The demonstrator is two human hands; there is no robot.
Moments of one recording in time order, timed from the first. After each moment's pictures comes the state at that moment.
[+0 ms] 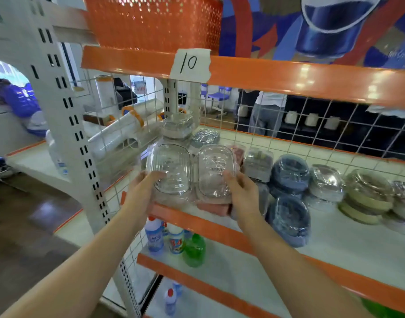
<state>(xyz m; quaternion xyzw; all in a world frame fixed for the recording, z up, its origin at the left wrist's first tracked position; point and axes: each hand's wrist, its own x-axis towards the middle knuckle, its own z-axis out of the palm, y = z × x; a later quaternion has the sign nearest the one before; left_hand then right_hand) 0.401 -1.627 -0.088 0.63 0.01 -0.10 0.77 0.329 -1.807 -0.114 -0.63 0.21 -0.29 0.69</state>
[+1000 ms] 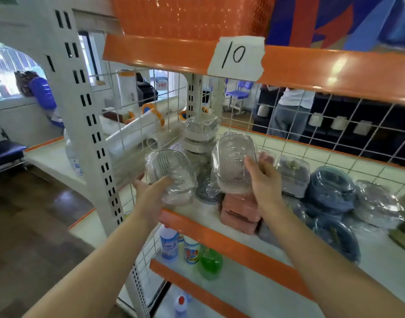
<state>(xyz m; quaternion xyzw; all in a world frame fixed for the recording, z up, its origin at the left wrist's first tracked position) 0.469 -1.617 -0.123 0.58 0.07 -0.08 0.81 0.393 -1.819 -0.091 -0.72 0.19 -0.32 0.59</state>
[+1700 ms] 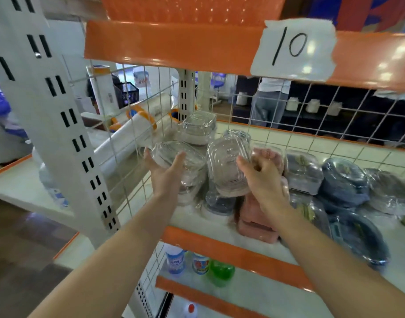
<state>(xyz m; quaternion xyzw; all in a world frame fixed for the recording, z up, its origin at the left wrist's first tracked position) 0.542 -1.650 -0.099 0.65 -0.01 -0.03 0.76 0.444 -1.794 -0.083 -0.78 0.30 -0.25 0.49</state>
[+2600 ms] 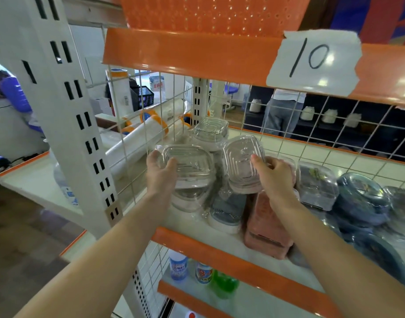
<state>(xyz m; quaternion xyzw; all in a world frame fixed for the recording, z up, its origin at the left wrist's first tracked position) 0.568 -1.630 -0.096 0.69 0.01 -0.03 0.72 0.471 -1.821 -0.086 -0.77 0.27 -0.30 0.50</state>
